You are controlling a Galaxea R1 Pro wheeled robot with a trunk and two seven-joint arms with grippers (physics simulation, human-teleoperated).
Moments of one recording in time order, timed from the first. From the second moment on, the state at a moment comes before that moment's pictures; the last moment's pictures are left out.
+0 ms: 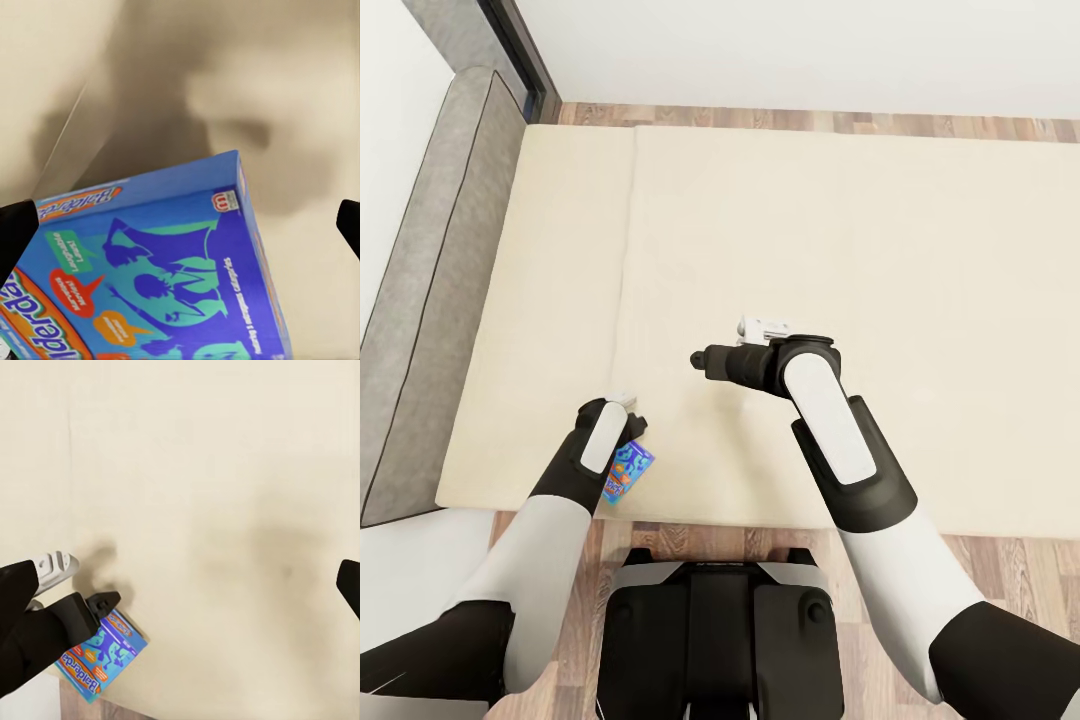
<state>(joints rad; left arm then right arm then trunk) -0.99 -0.15 0.05 -0.85 0.63 0.68 0.80 -1.02 0.17 0.44 -1.57 -1.11 1.01 -0.94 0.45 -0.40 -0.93</state>
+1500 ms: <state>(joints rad) -1.00 -0.14 0.08 -0.85 0.75 0.76 0.84 -1.02 0.17 0.44 -1.57 -1.11 1.01 -0.94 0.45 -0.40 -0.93</state>
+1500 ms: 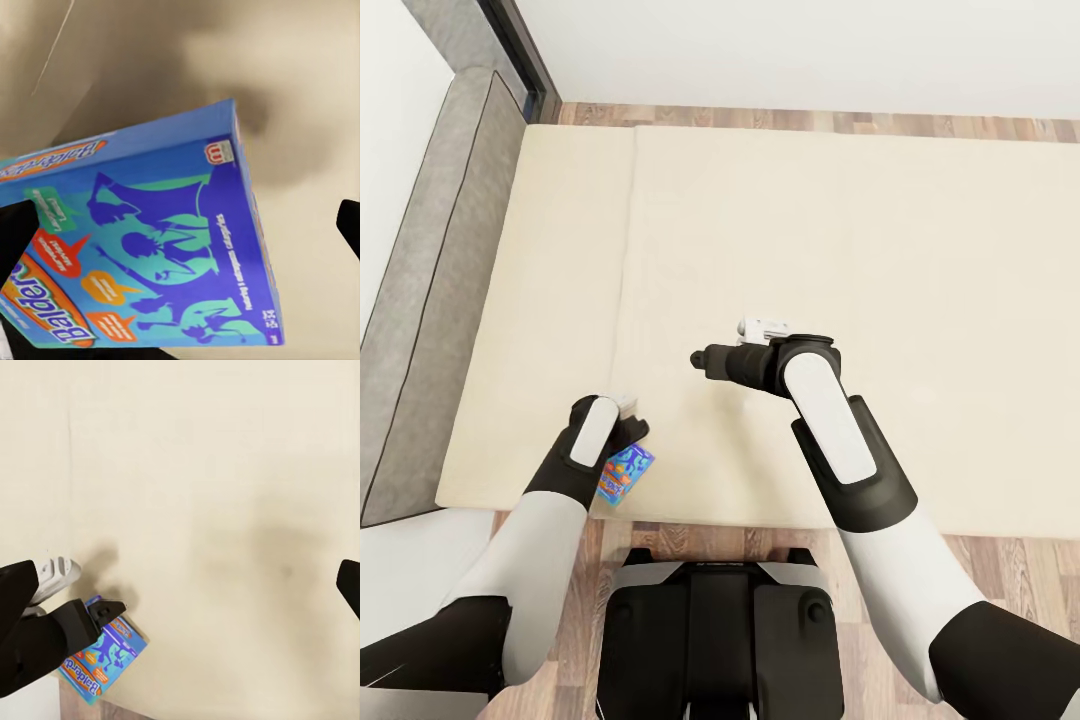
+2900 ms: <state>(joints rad) -1.00 -0.11 0.07 -0.86 0.74 0.70 0.74 -1.02 0.17 0.44 -1.57 -1.11 1.01 -0.94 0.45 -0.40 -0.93</state>
